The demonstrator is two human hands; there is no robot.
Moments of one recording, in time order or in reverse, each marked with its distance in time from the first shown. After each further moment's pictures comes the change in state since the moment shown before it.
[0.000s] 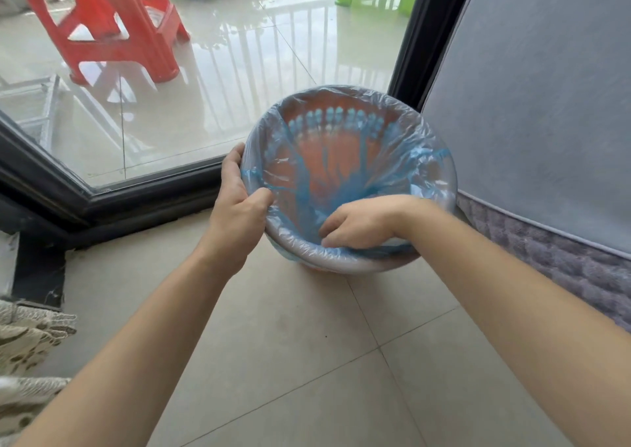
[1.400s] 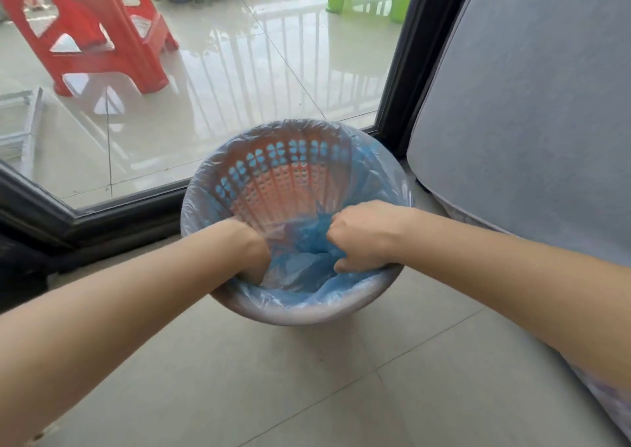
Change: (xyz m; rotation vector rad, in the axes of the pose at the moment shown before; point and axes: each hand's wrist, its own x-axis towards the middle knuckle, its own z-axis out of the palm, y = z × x) left_hand 0.055 -0.011 0.016 2.100 -1.170 -0.114; right_hand 0.013 0.016 -0.006 -0.624 0.195 -0.082
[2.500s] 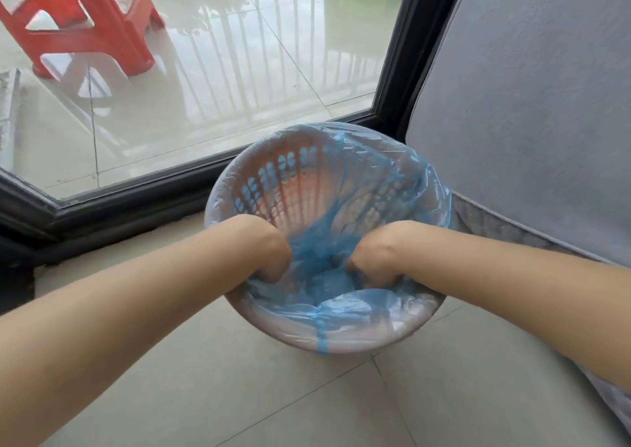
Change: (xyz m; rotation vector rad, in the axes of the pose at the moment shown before) left_hand 0.005 0.023 -0.018 0.006 0.023 0.148; right_hand 0.011 0.003 0.052 -0.031 -0.498 -0.025
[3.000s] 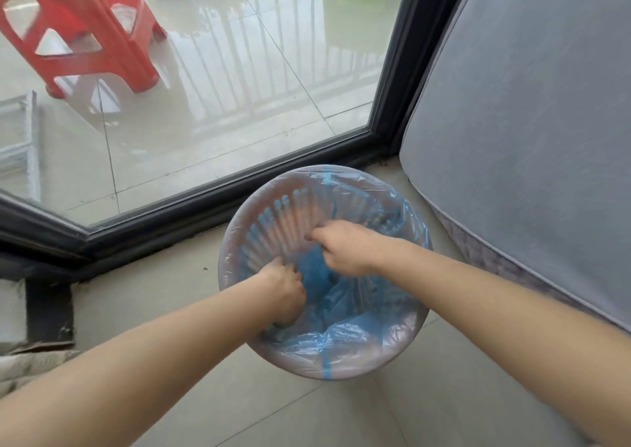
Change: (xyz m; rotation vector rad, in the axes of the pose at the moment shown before) left_hand -0.009 0.026 0.003 0.165 0.161 0.070; right_hand 0.000 0.020 -0.034 0.601 0.591 -0.055
